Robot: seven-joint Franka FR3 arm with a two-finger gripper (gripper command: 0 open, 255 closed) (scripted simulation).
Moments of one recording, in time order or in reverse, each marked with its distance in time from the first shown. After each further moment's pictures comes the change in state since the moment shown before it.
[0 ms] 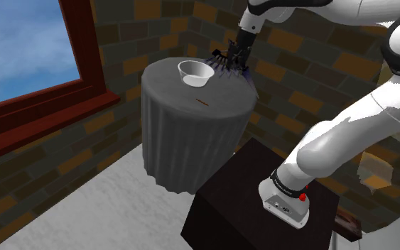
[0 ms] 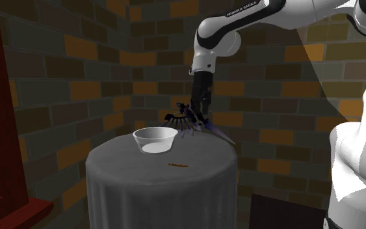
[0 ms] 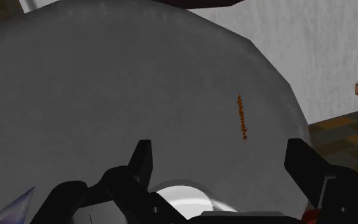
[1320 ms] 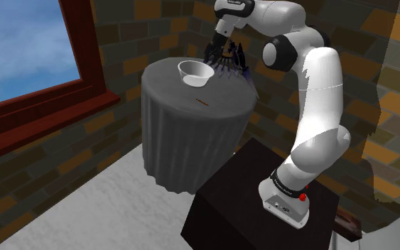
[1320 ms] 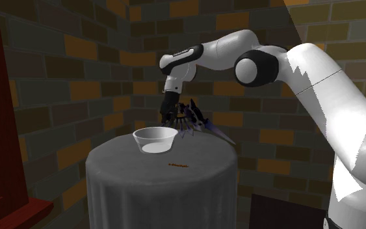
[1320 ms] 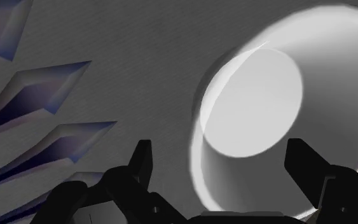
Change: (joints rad) arm -0.215 0.878 -0.035 0.918 0.390 -0.143 -0.325
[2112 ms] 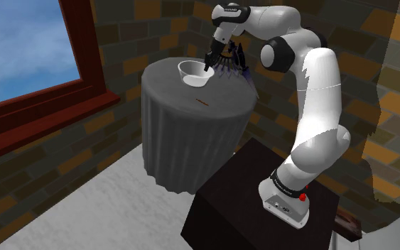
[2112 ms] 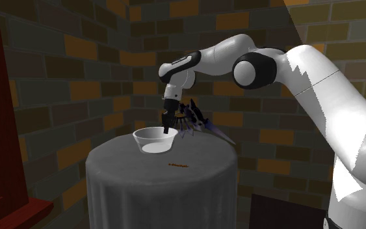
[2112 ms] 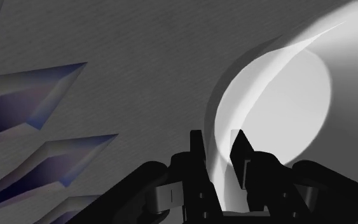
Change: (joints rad) arm 0.005 0.023 0.005 -0.056 0.012 0.074 -0.028
